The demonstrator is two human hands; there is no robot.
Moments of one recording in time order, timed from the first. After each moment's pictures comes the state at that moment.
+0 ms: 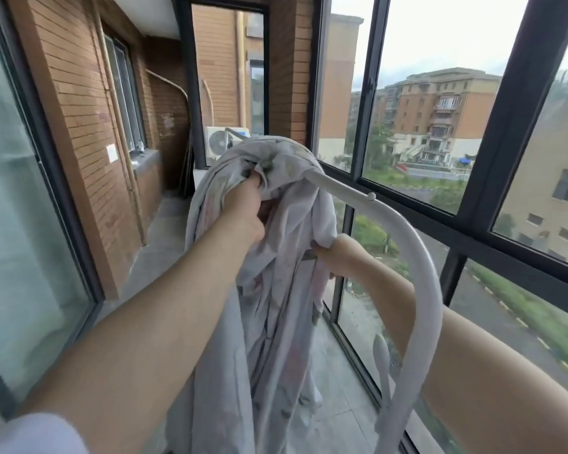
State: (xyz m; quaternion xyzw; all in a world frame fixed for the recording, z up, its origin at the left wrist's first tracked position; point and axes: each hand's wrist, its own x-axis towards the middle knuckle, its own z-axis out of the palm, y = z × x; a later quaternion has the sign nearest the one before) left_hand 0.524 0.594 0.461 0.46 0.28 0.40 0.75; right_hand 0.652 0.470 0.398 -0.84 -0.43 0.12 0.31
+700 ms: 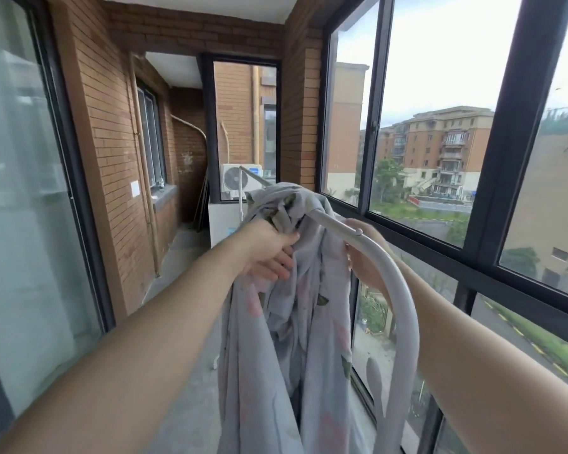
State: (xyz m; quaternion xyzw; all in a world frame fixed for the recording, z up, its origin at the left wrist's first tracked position) left_hand 0.479 0.546 0.487 0.78 0.36 0.20 0.48; right_hand 0.658 0.447 0.474 -0.68 -0.39 0.25 0.58
